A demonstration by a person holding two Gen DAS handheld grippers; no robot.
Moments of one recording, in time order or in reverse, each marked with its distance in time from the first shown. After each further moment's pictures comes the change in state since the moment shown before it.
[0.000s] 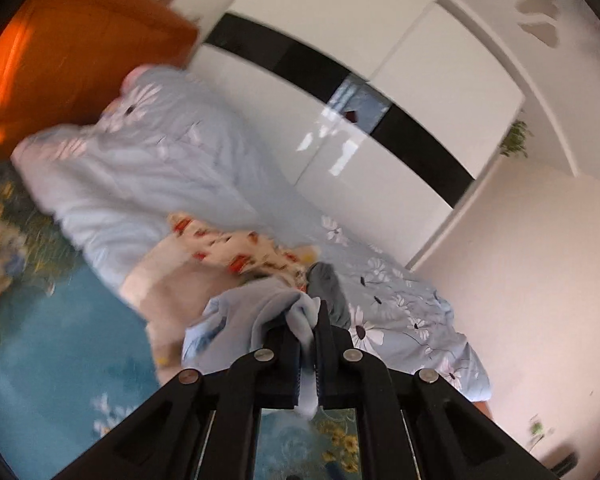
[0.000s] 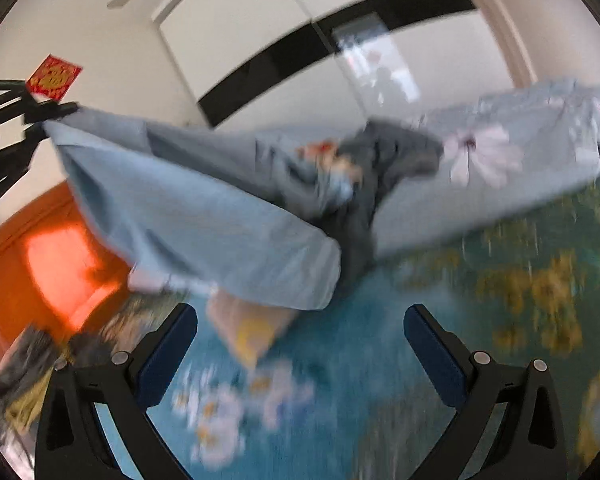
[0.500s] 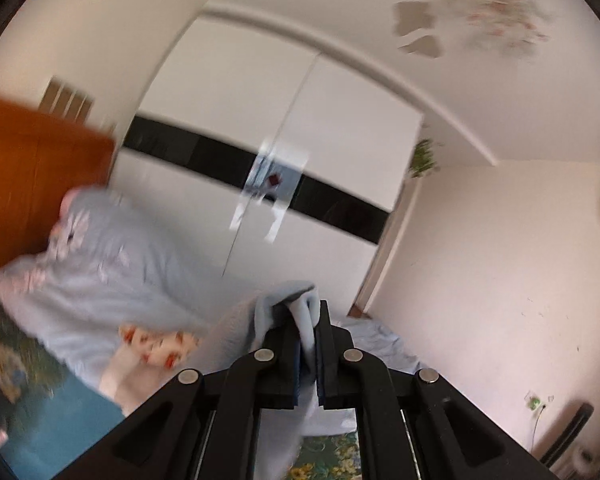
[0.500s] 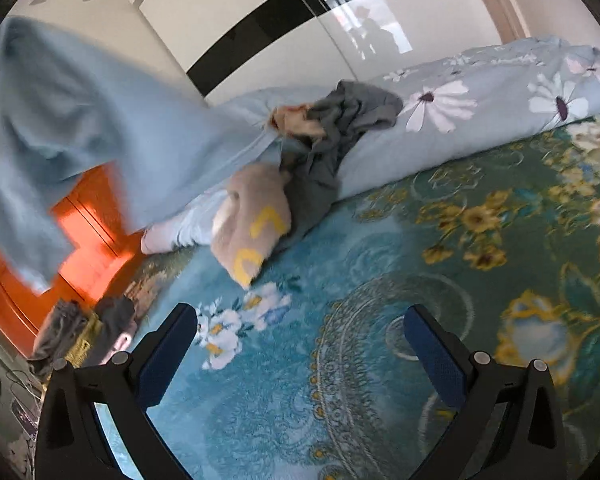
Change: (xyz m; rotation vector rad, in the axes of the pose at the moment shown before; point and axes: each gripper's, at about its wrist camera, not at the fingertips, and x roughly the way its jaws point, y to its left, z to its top) left arm -0.178 -0.180 0.031 0.320 -0.255 -0.197; right arm -0.086 -0.035 0.008 0.078 0.115 -0.009
